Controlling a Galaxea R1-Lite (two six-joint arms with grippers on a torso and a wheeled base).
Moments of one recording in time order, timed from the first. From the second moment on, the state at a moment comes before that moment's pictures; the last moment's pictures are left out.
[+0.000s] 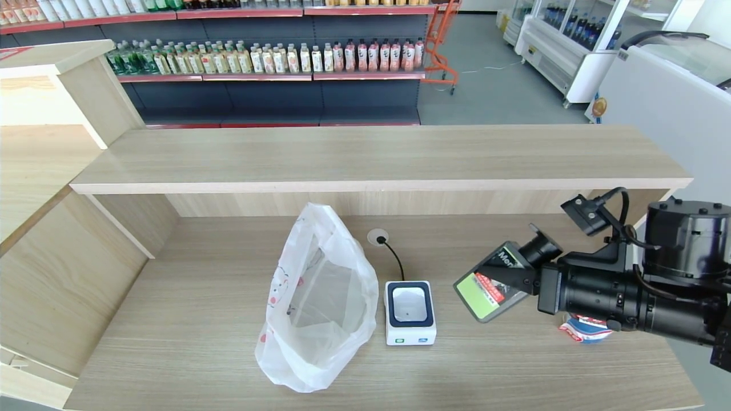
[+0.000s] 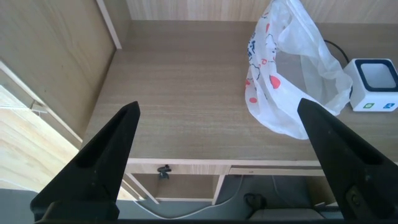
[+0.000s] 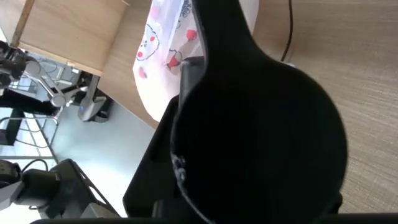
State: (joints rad) left arm 0.00 0.00 0.00 0.00 -0.01 0.00; right arm 0.36 1.55 -0.53 -0.73 0.45 0.29
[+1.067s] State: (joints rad) left arm 0.00 0.00 0.00 0.00 -0.01 -0.01; right arm 0.55 2.00 -0.72 -0.98 0.18 0.14
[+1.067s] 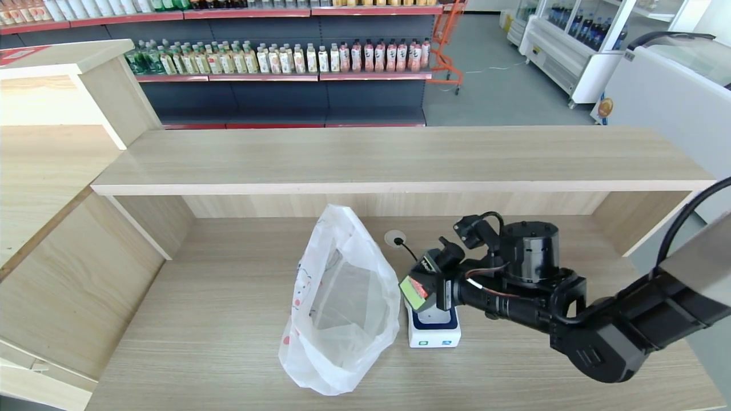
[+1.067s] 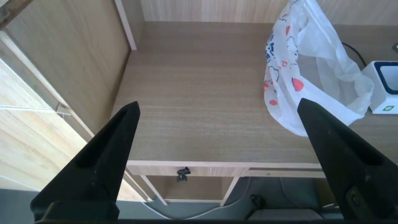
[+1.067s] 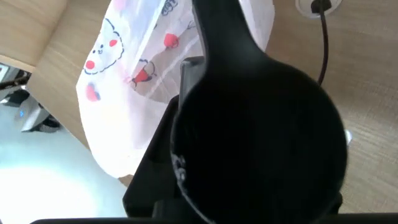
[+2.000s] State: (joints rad) left arm 0.00 0.00 0.00 0.00 -0.01 -0.01; right arm 0.66 2.31 -1.11 -0.87 0.23 -0.13
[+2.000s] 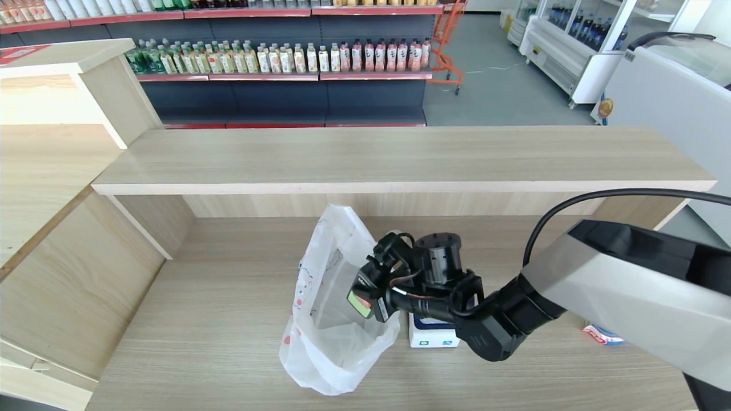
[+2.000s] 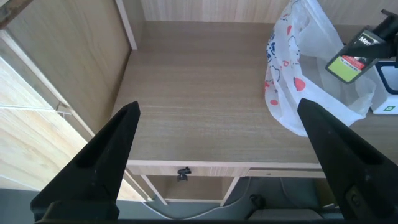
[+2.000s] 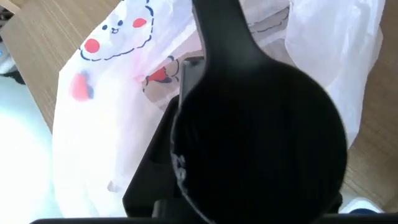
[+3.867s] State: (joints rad) left arm 0.00 0.00 0.00 0.00 -0.01 -0.01; right arm 0.46 1.99 -0.91 -0.70 0.41 0.58
